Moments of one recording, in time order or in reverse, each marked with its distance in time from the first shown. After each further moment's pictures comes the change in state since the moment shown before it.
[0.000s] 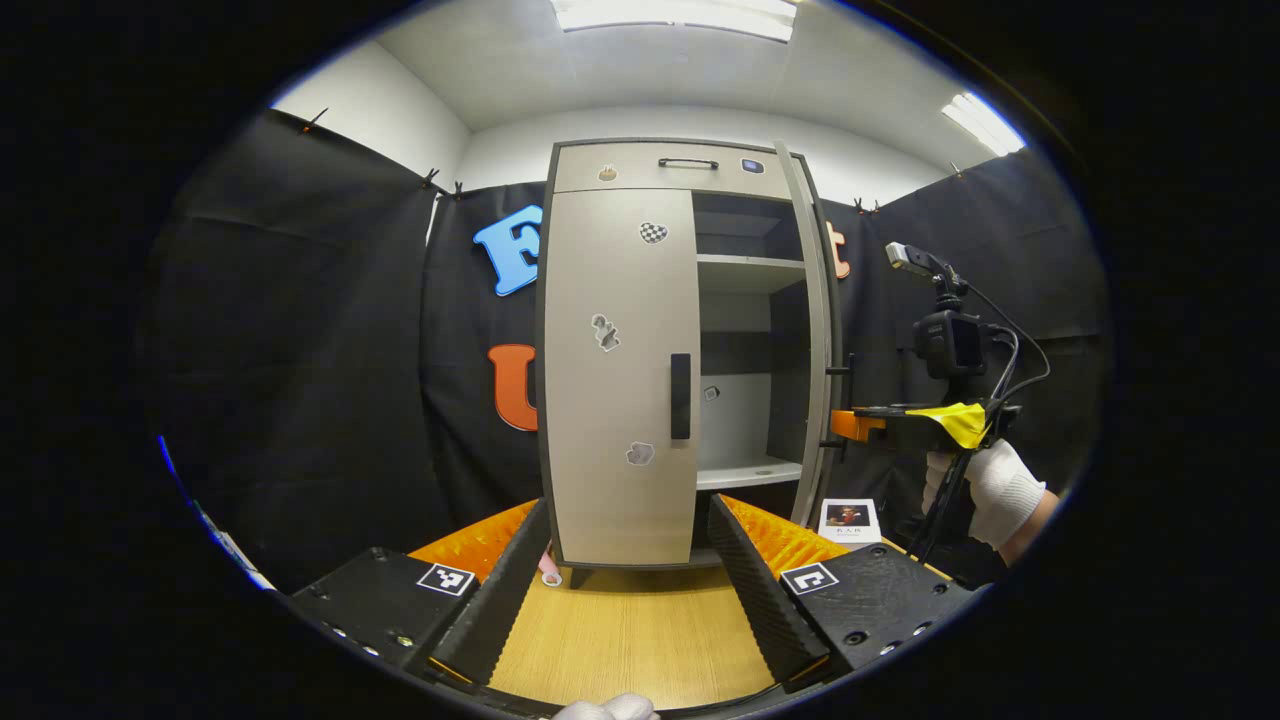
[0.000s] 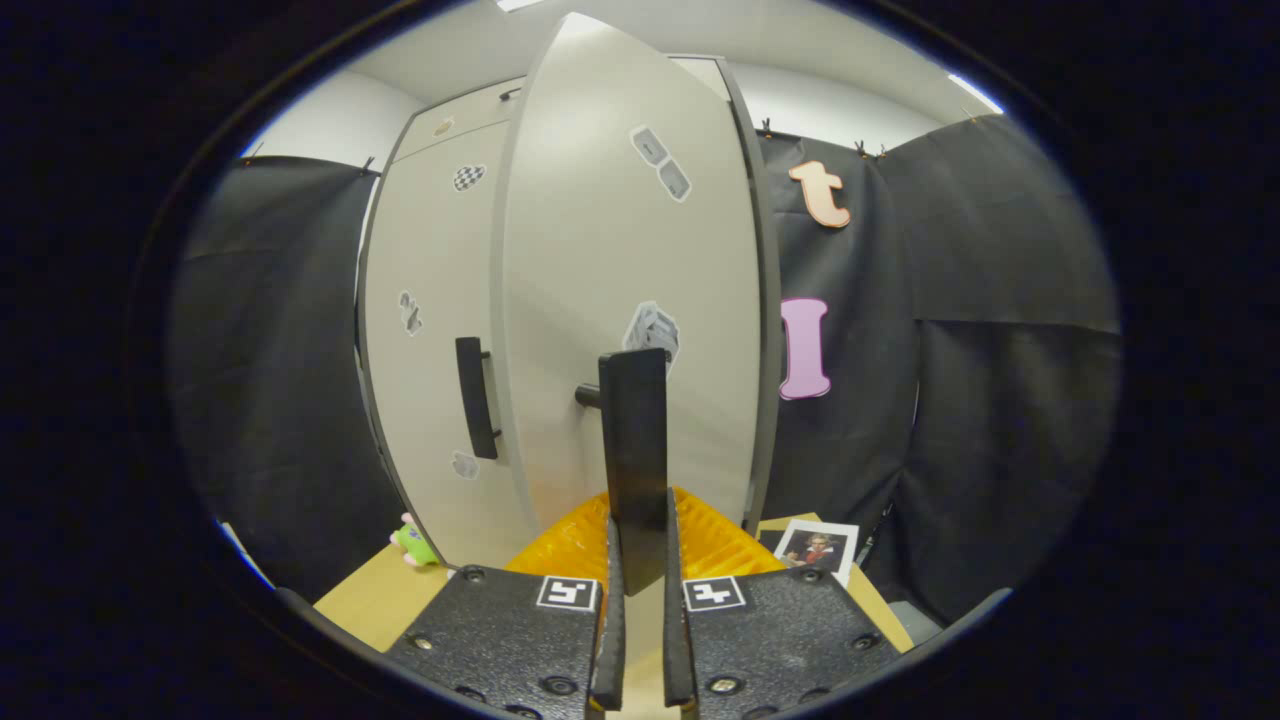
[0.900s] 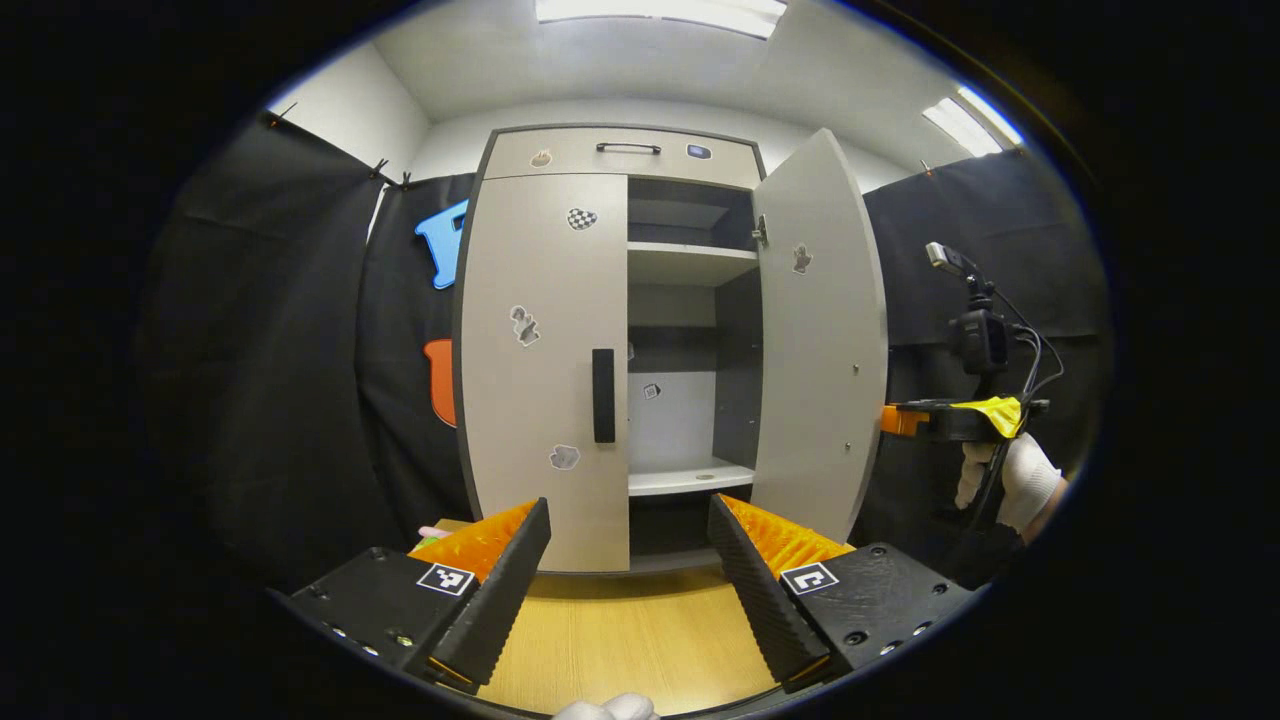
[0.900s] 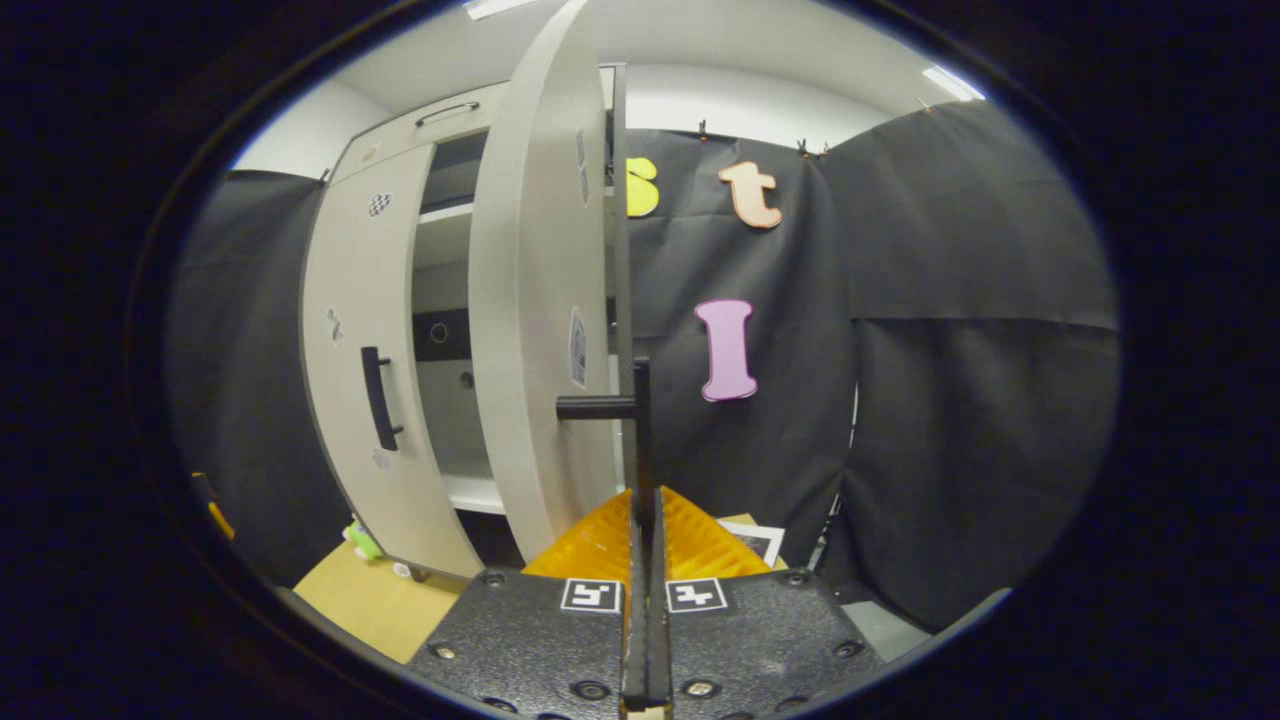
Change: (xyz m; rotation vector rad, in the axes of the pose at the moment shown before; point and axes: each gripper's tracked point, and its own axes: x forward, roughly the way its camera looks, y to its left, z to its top) left arm 0.059 0.004 -0.011 0.006 0.009 -0.150; right arm -0.027 -0.129 0.001 0.040 -0.017 -0.101
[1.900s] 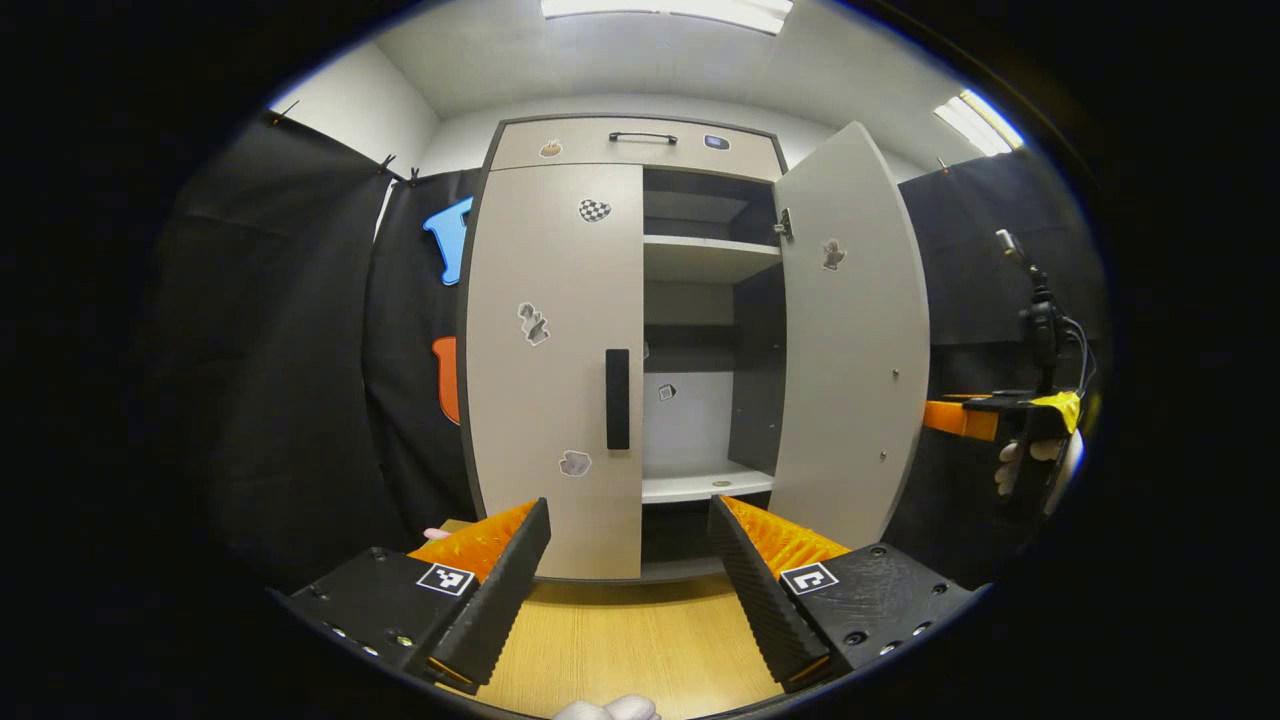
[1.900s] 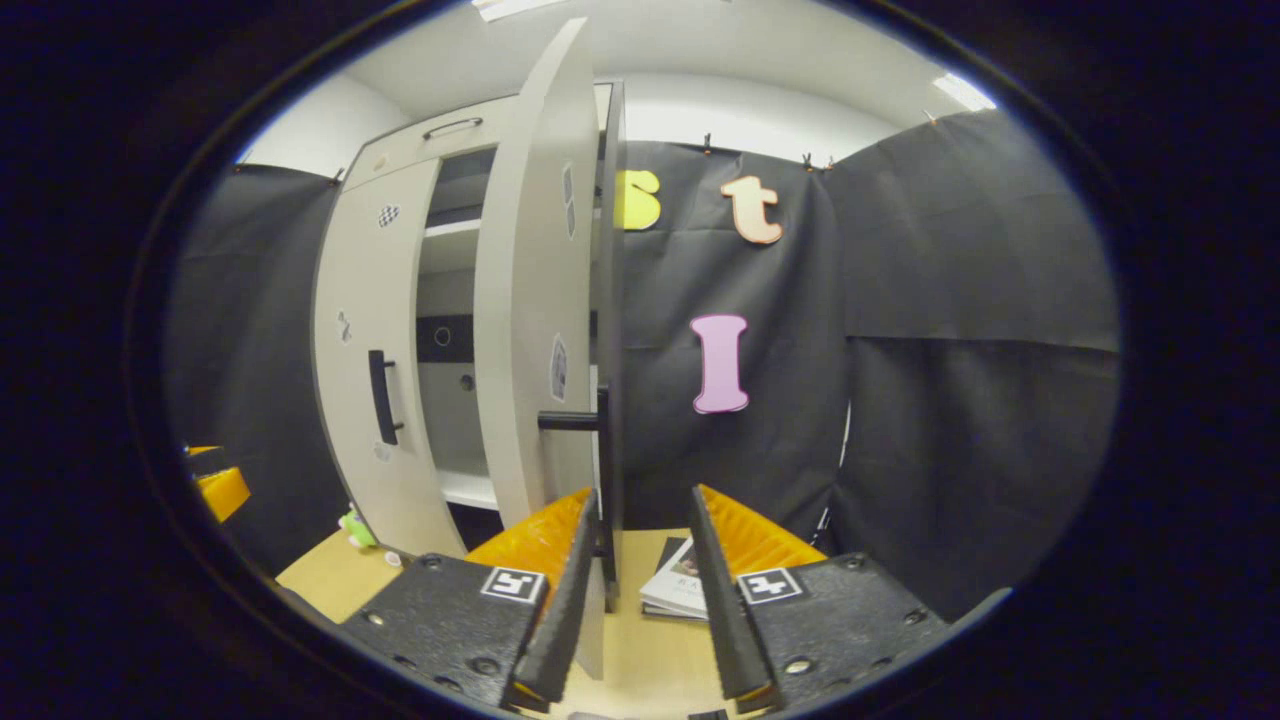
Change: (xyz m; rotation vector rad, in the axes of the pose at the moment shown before) left arm 0.009 0.012 -0.008 -0.005 0.011 0.045; right arm -0.041 -0.022 0.020 -0.057 -0.046 -0.029
